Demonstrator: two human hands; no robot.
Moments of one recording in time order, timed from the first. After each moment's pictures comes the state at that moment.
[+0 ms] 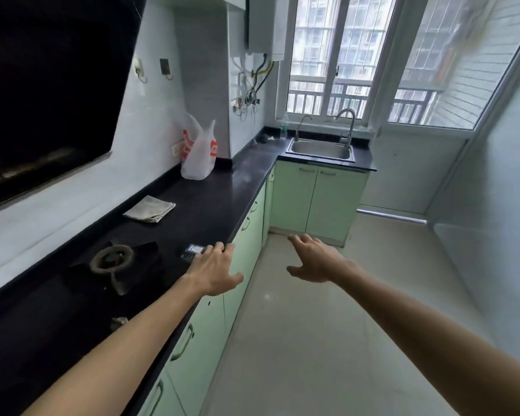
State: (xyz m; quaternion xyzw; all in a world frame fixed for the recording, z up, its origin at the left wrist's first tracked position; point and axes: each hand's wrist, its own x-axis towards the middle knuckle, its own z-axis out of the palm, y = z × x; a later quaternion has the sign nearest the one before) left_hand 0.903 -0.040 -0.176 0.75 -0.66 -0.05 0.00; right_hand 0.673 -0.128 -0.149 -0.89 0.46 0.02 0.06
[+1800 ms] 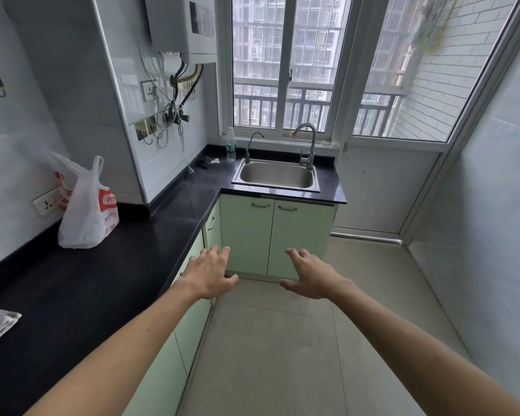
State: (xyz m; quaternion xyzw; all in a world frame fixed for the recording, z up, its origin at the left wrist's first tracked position) left_hand 0.830 -0.590 -0.174 0.71 -0.71 -0.05 0.00; right_hand 0.588 -0.634 -0.168 -0.84 0.53 0.01 0.12
